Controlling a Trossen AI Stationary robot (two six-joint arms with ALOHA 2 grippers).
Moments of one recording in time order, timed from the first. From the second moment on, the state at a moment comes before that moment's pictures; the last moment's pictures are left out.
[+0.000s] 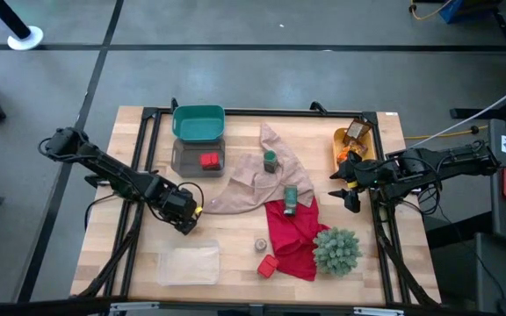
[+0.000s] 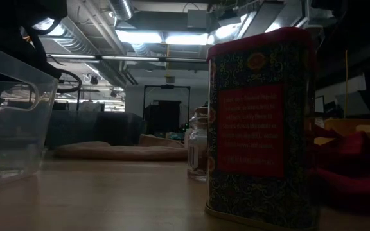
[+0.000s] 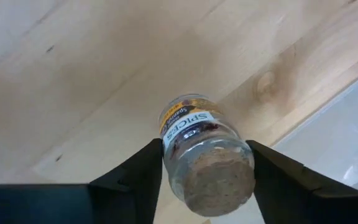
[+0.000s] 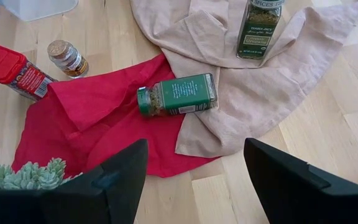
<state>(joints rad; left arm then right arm) -0.37 1.23 0.60 -0.68 0.15 -1.31 0.20 0.80 0.84 -0.89 0.16 0.36</state>
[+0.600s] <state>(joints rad) -0.34 1.15 0.59 -0.64 0.17 -1.36 0.20 0.80 0.84 -0.89 0.16 0.36</state>
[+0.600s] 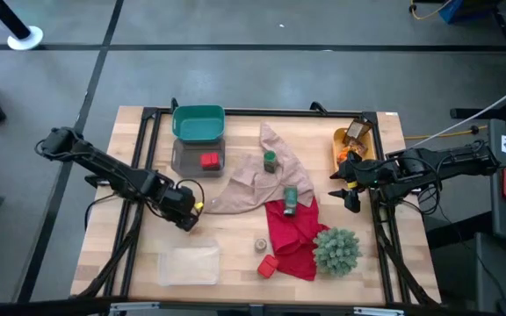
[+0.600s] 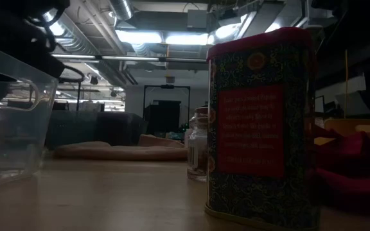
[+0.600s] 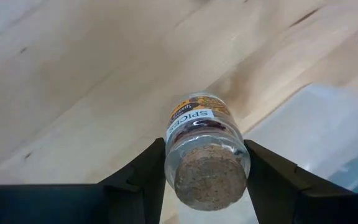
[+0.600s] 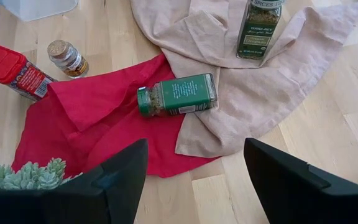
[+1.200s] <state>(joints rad) -0.33 1.03 0.60 -0.21 0.17 -1.41 0.20 0.80 0.84 -0.89 0.16 0.36</state>
